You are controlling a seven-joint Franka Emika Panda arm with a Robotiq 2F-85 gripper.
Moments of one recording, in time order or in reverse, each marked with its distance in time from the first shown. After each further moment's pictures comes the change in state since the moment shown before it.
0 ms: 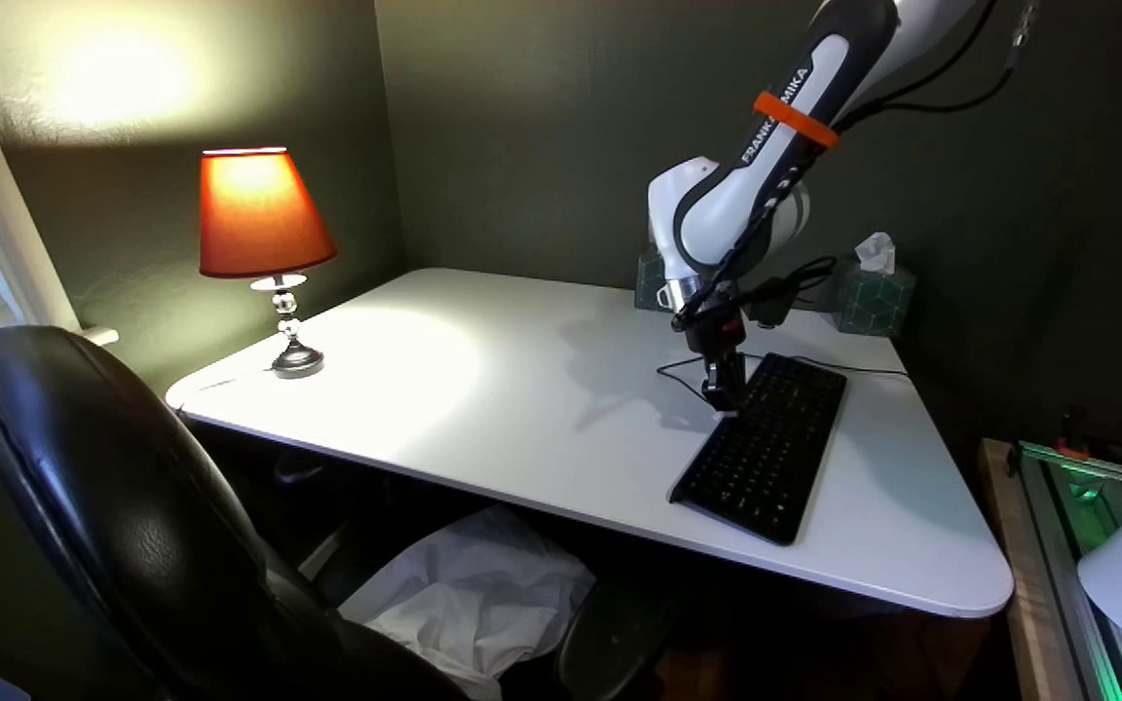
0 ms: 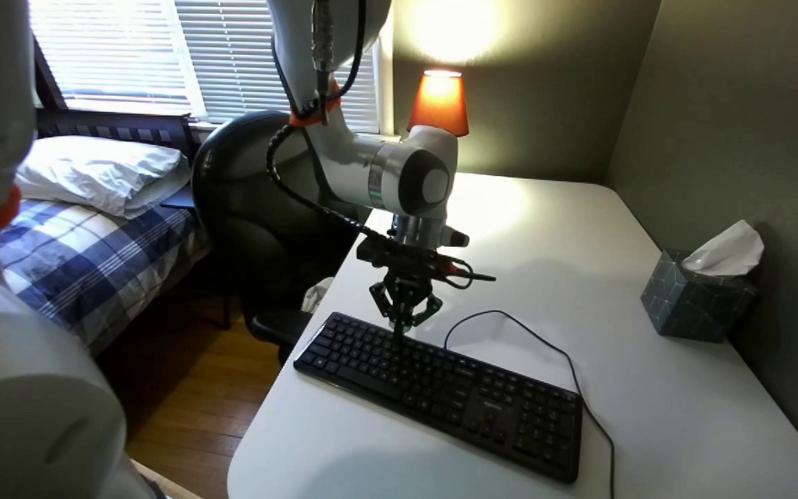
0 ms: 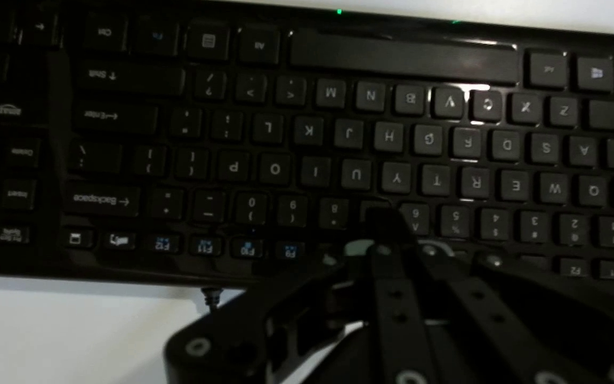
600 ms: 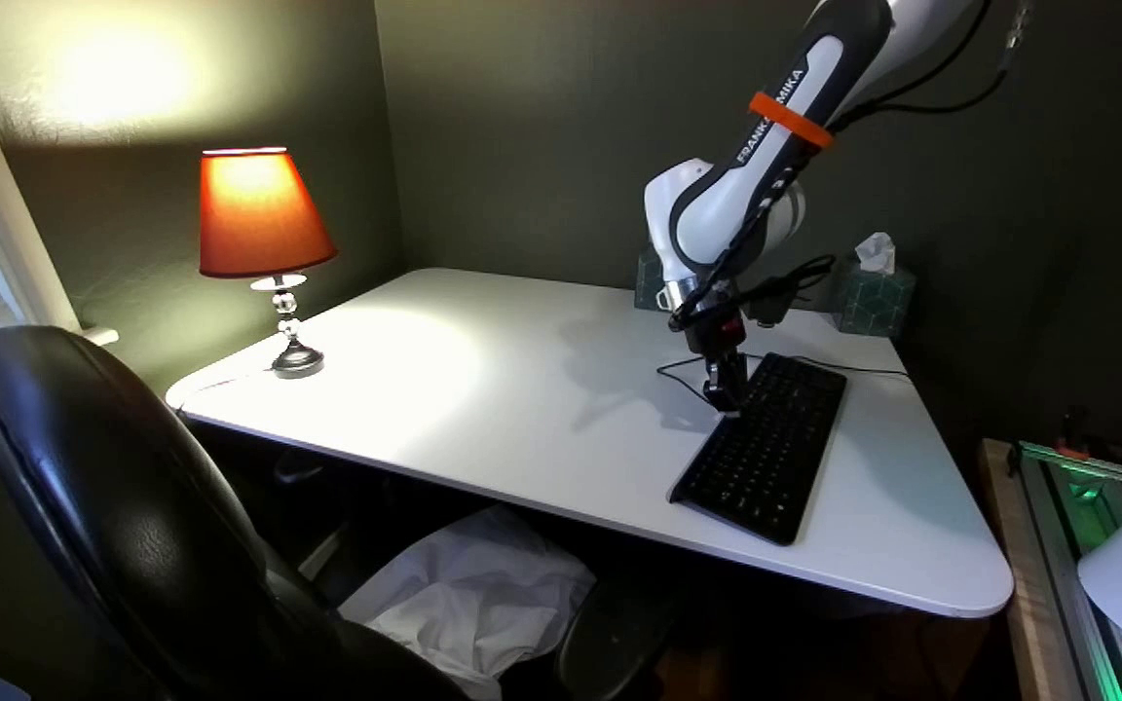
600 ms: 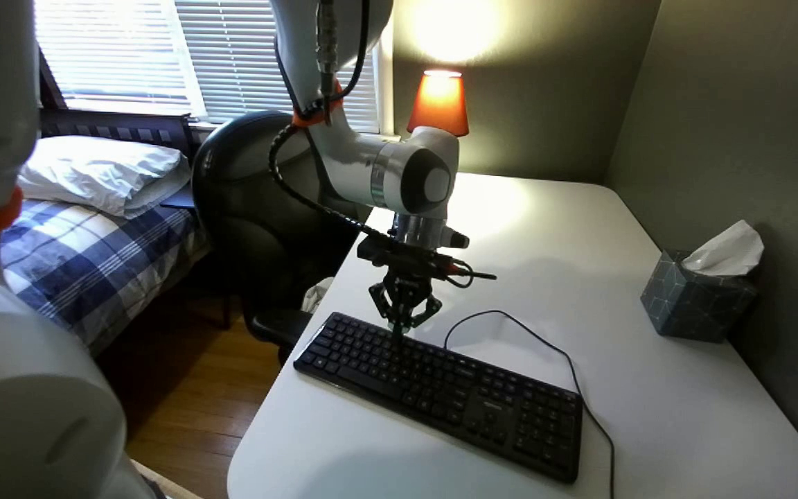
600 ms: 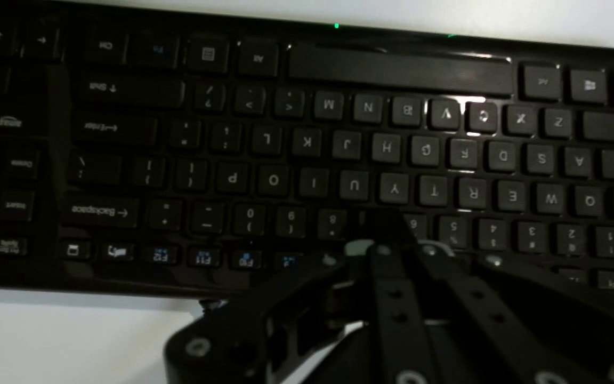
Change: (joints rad) arm 0.000 0.010 0.000 0.018 0.000 -0.042 0.000
